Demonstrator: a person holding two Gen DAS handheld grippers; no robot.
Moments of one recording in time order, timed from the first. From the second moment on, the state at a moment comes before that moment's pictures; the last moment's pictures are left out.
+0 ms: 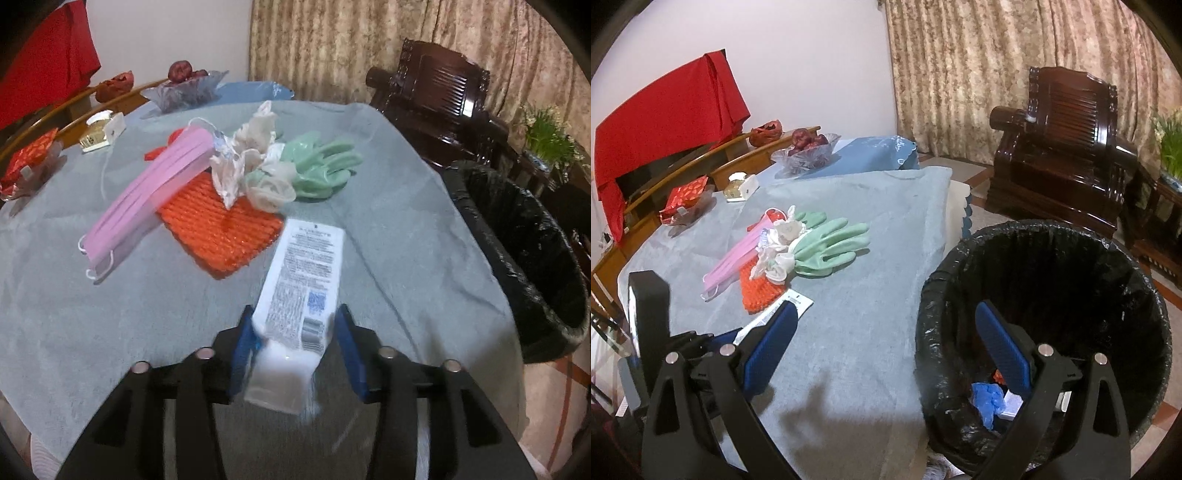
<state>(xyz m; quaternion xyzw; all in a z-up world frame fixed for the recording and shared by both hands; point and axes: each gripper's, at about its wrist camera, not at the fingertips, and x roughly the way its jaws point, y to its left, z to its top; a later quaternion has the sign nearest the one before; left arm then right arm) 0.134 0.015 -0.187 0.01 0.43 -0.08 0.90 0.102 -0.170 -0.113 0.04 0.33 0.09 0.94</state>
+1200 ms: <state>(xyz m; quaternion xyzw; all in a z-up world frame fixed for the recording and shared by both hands) 0.131 -0.026 -0.189 0.04 0.43 -0.13 0.89 0.102 -0.172 -0.111 0.04 0.33 0.09 0.94</state>
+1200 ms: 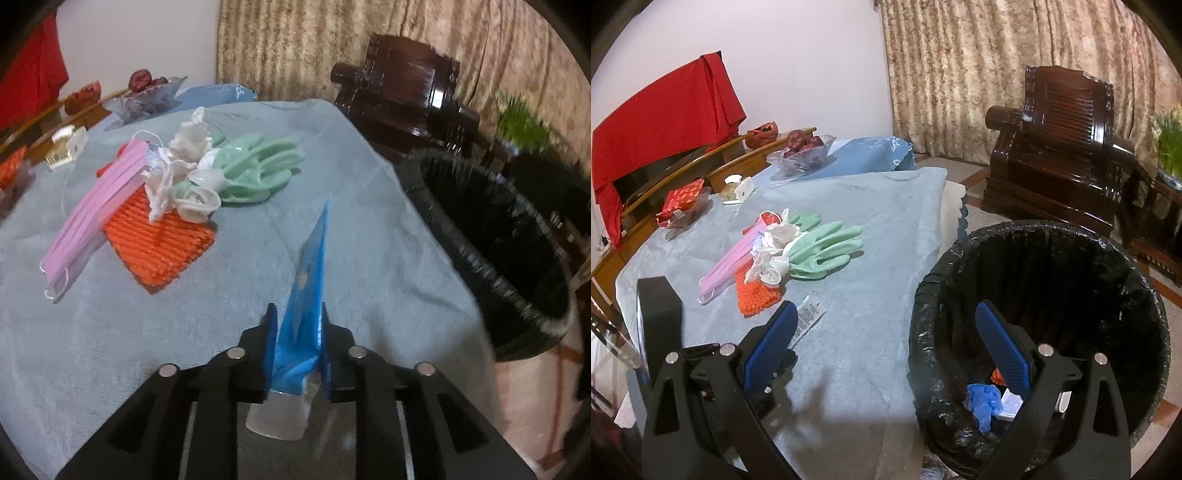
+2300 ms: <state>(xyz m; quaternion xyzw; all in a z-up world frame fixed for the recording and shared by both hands) 0.126 0.094 -0.114 -0.05 0.32 -0.01 0.95 0.168 -0.077 -0.107 0.02 0.32 0.17 0.93</state>
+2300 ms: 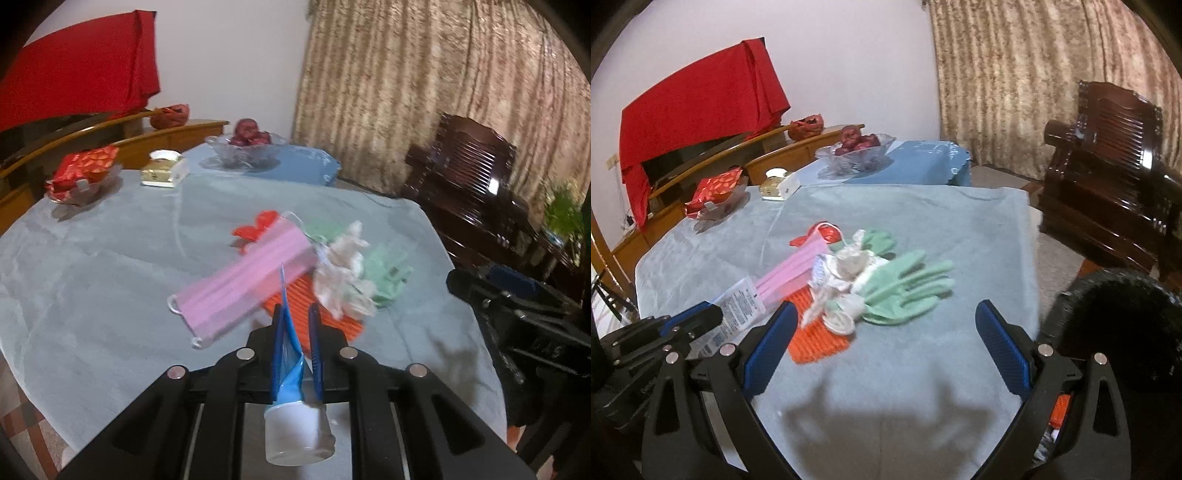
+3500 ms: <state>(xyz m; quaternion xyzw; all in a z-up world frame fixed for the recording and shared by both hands) 0.142 0.124 -0.097 -0.06 0.28 0.00 0.96 0.207 -0.007 -0.096 0.00 0.33 0.28 0.90</state>
